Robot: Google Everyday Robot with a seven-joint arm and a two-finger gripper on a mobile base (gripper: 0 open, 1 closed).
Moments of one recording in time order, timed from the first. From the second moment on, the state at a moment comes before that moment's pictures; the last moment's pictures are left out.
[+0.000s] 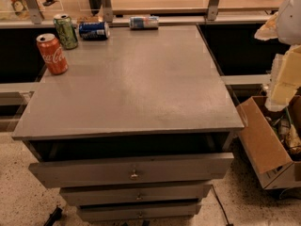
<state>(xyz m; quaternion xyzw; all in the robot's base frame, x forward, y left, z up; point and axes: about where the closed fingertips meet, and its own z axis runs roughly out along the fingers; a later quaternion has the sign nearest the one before) 0.463 -0.227 0.983 -0.63 0.77 -0.02 0.12</state>
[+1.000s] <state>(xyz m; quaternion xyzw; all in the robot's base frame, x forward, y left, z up) 0.495 -0.201 0.973 -0.63 0.76 0.00 0.14</state>
